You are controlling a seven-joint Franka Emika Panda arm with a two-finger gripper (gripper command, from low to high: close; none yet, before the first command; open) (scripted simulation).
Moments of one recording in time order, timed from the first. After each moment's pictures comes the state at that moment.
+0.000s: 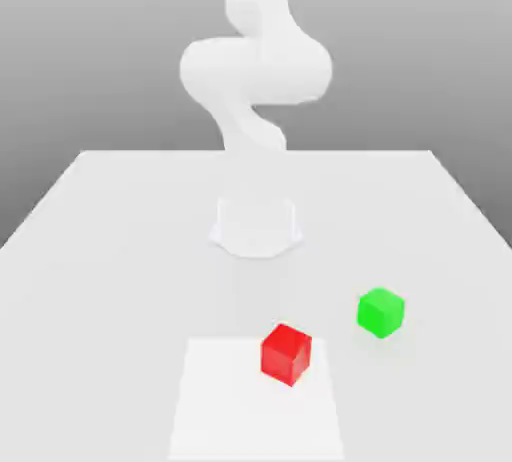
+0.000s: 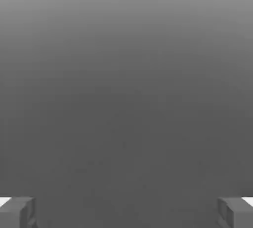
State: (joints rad) arm -0.03 -0.73 0.05 -2.36 -0.01 2.35 0.88
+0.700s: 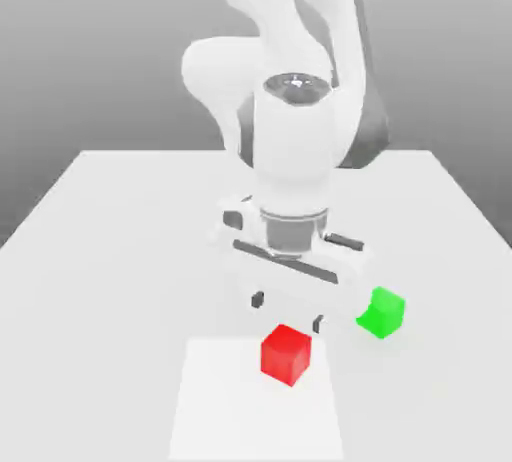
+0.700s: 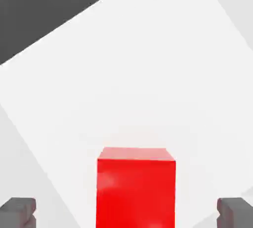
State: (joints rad) arm -0.16 0.02 0.27 -2.83 -0.02 2.86 1.51
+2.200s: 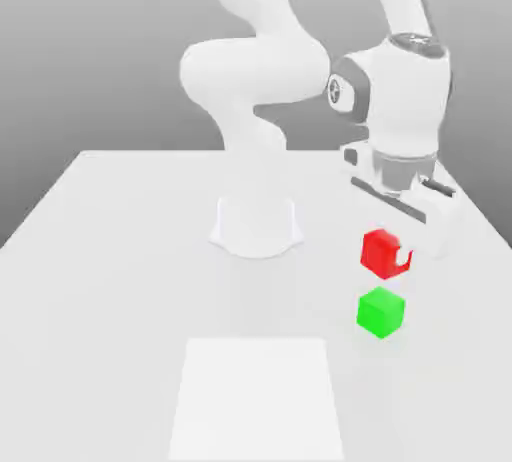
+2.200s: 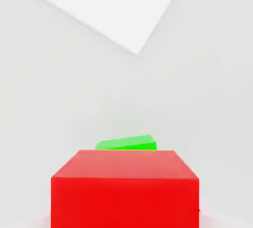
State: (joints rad) arm 0.14 -0.27 0.57 -2.97 0.23 2.69 2.31
